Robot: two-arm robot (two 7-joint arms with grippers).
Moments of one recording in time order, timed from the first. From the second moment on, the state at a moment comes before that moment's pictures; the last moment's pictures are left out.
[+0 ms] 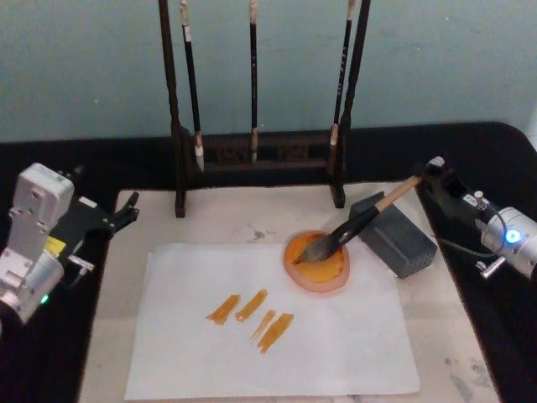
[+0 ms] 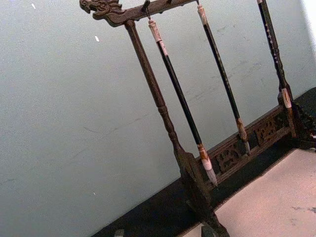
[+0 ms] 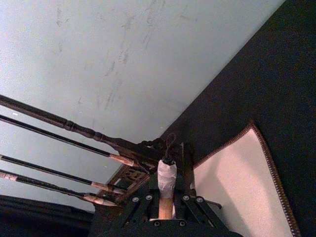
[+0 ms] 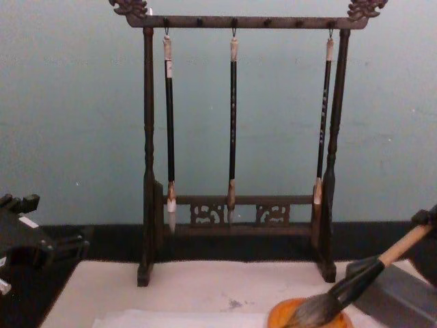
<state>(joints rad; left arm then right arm) -0.20 0.60 0.45 -1.41 -0.25 -0.12 0.03 0.40 0.56 -0.49 -1.16 1.68 0.24 0.20</state>
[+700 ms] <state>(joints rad) -0.20 0.60 0.45 -1.41 -0.25 -0.12 0.03 0.40 0.55 -0.49 -1.16 1.68 0.24 0.20</state>
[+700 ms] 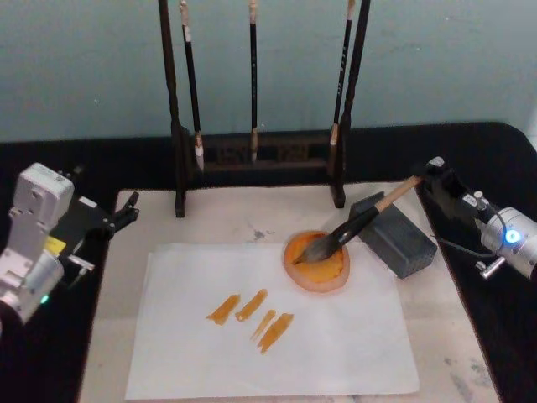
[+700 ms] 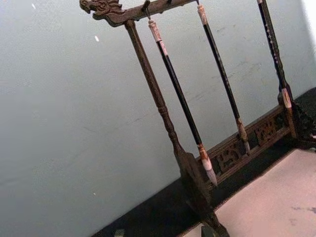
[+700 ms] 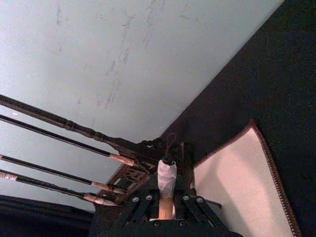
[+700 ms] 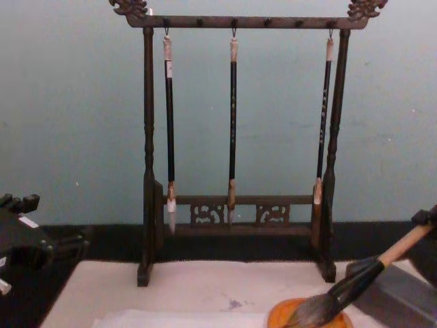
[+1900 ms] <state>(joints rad) -0.20 0.60 0.45 -1.41 -0.25 -0.12 0.03 0.40 0.56 -0.49 -1.17 1.68 0.23 0.19</state>
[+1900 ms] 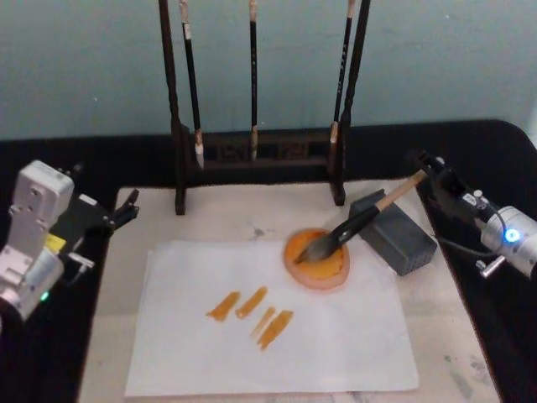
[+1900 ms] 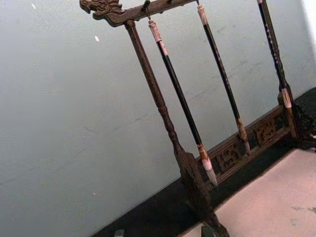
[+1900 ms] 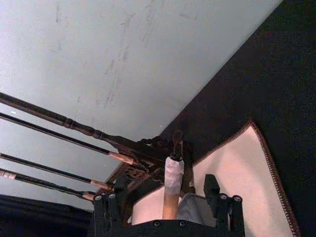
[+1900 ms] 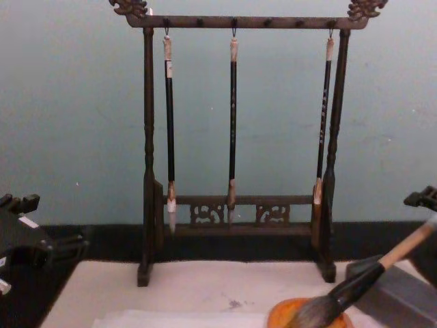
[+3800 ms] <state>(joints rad) -0.20 0.60 0.45 -1.41 -0.25 -0.12 0.03 0.28 0.68 -0.70 -1.49 0.57 -0.25 -0.26</state>
